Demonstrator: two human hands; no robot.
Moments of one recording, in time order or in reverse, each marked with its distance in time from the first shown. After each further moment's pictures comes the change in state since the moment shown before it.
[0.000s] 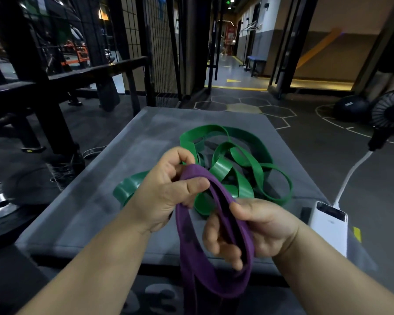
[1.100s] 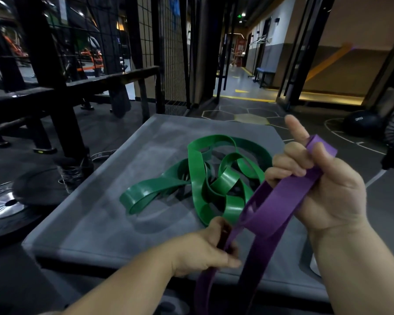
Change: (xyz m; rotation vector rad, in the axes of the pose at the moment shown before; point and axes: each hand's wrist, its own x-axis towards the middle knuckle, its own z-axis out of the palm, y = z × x) left_hand -0.017 -0.059 0.017 0.421 -0.309 -0.573; right_hand -0.033 -0.056 -0.018 0.144 0.289 -0.824
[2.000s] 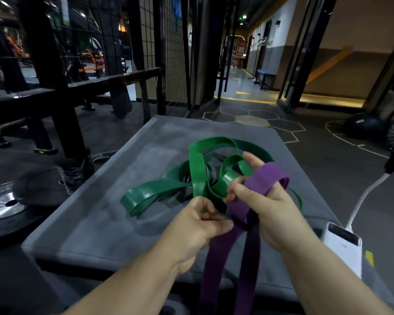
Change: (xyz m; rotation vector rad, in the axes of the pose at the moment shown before) left_hand 0.001 0.019 0.000 -0.487 0.485 0.131; right_hand -0.006 0.060 0.009 -0.804 0.327 0.048
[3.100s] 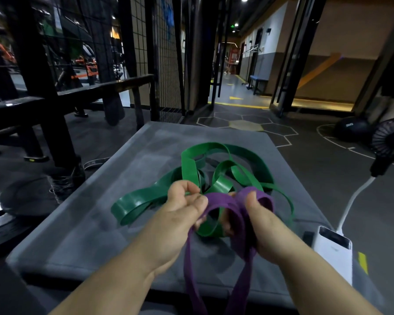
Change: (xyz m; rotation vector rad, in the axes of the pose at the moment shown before) left_hand -0.015 0.039 -0.004 0.033 -0.073 0.227; right_hand 0.002 0.020 -0.024 -0.231 -0.197 0.249
